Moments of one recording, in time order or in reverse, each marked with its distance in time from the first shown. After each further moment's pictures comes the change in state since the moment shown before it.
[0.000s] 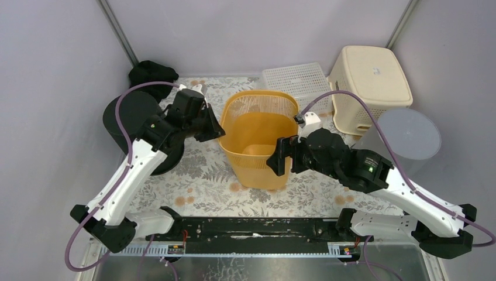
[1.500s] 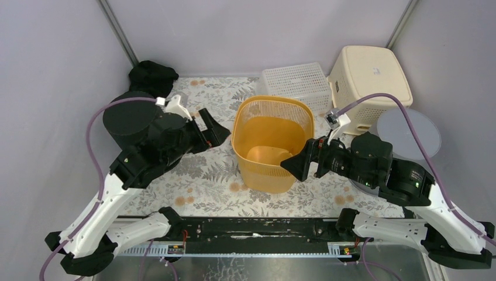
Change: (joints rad) left arm -0.202 -0.277 -0.144 0.141 -0.196 -0.108; right arm 0.000 -0.178 0.080 -0.038 -0.098 -0.005
